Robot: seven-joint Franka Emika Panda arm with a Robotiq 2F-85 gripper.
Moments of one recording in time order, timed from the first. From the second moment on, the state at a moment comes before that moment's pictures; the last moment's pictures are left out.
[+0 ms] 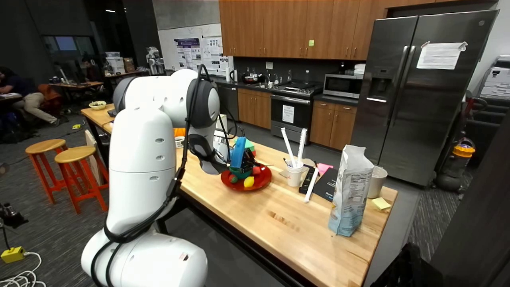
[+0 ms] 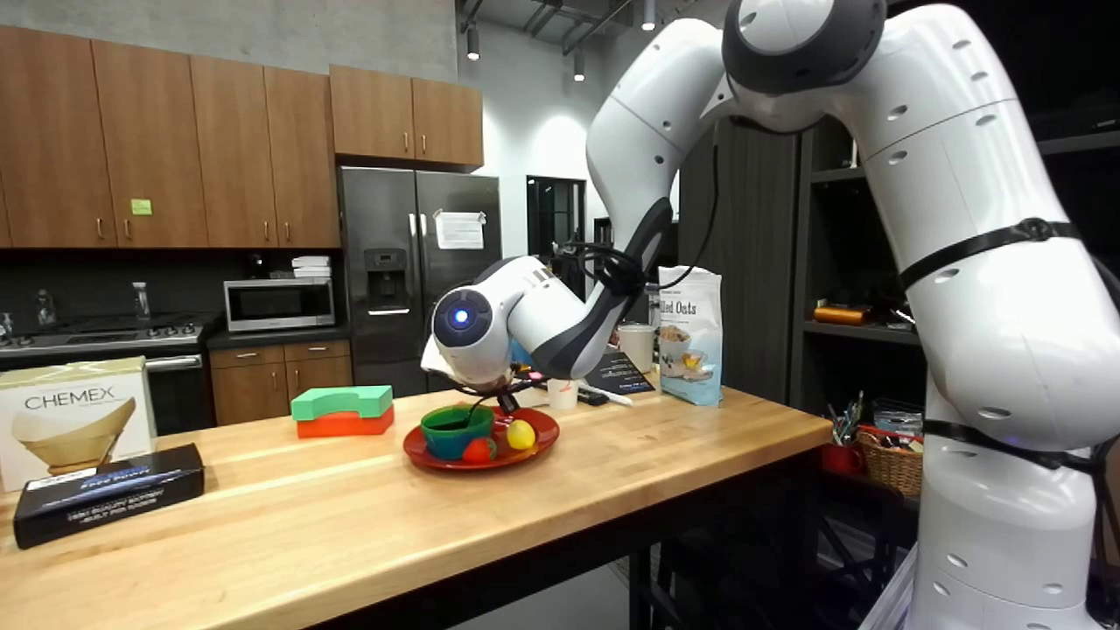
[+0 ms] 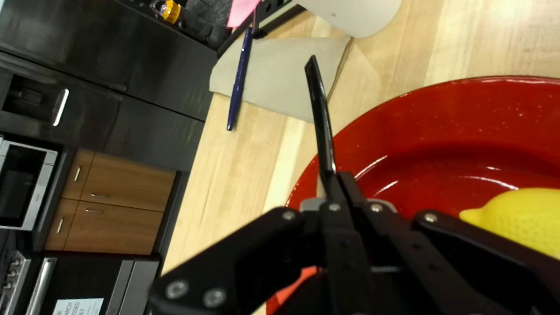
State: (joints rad) arm 0.19 0.32 0.17 -2.10 -1.59 2.27 0.19
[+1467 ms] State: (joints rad) arm 0.19 0.32 0.17 -2.10 -1.50 2.29 0.15
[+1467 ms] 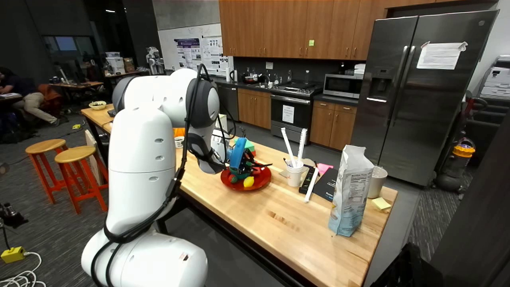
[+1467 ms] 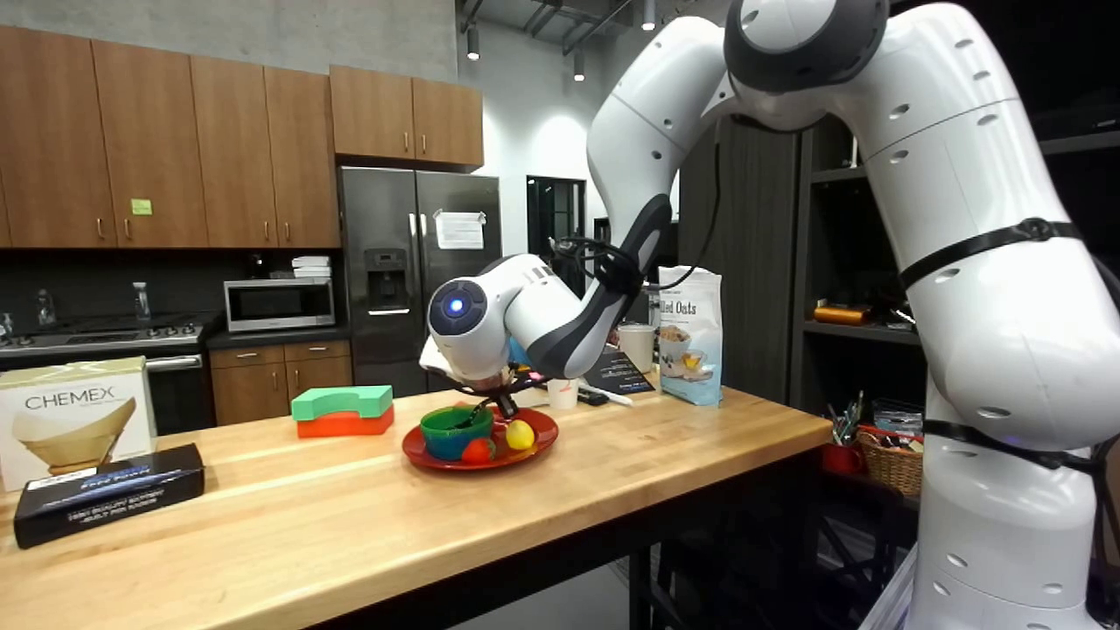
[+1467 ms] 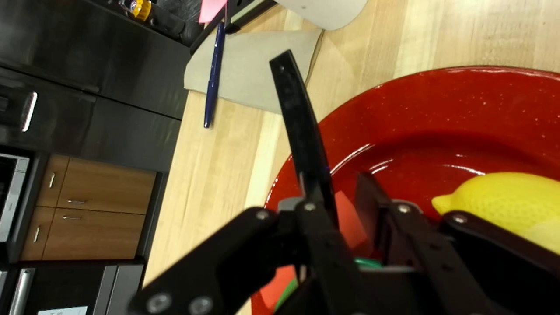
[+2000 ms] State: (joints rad) arm 0.19 0.32 0.17 -2.10 -1.50 2.29 0.15
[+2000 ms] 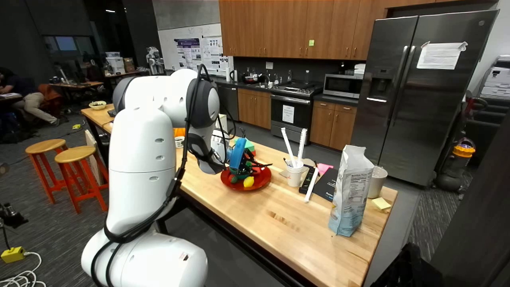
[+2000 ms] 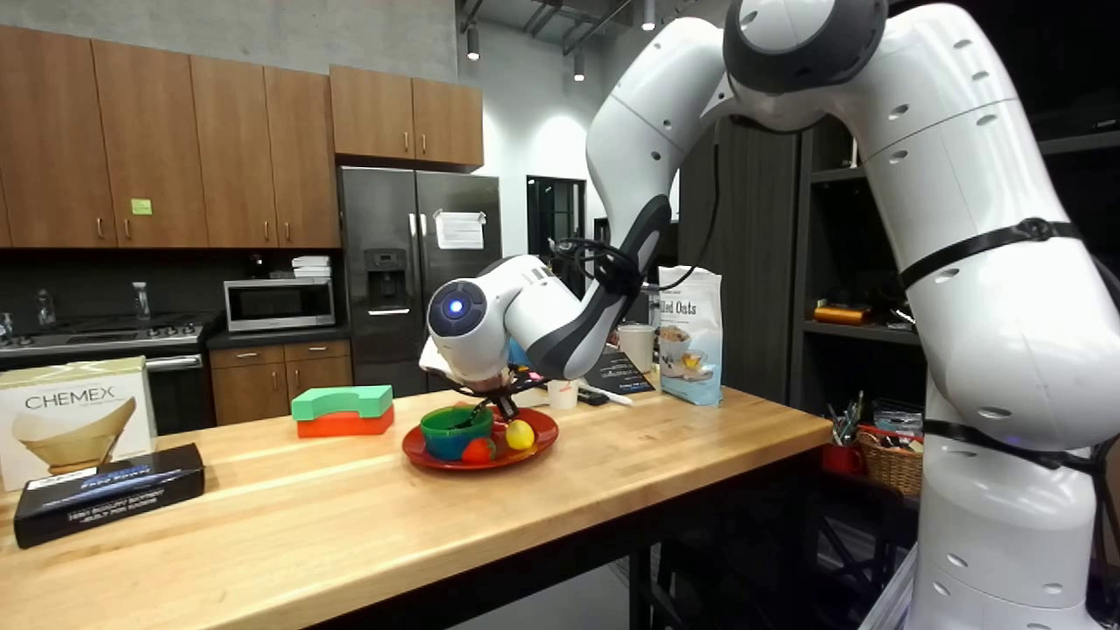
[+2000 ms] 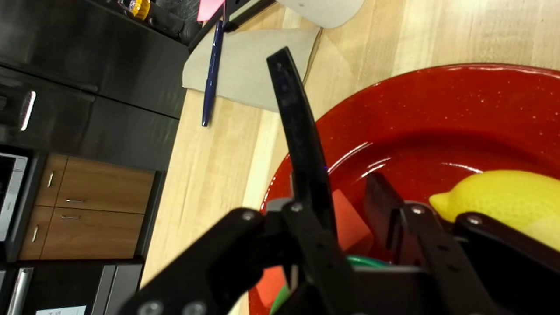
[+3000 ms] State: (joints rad) arm 0.19 0.32 0.17 -2.10 -1.50 2.29 0.15
